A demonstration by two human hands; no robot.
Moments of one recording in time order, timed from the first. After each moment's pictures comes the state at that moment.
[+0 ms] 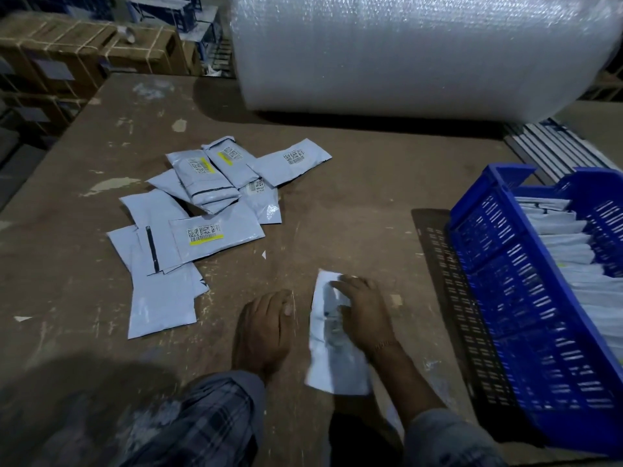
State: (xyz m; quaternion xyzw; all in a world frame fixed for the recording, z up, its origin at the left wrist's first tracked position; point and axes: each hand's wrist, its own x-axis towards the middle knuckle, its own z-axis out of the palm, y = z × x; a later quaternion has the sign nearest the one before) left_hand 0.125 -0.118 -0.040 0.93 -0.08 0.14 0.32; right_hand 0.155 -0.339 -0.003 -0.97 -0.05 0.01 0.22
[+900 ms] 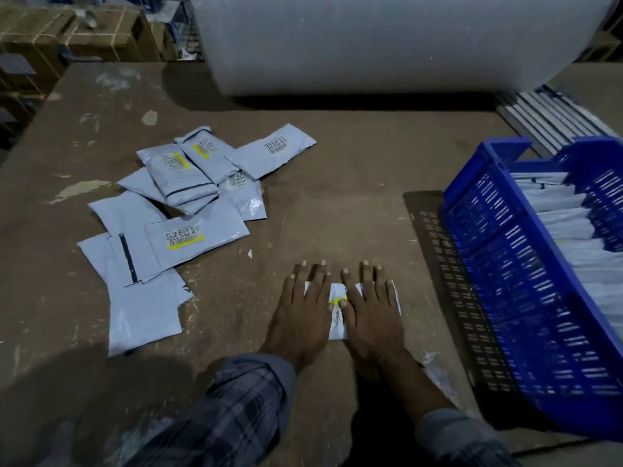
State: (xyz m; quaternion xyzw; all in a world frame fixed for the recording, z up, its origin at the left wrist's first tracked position) left_hand 0.159 -0.190 -0.058 0.97 -0.24 0.03 0.04; right_hand 0.139 -0.371 -0.052 -1.00 0.00 0.00 0.06
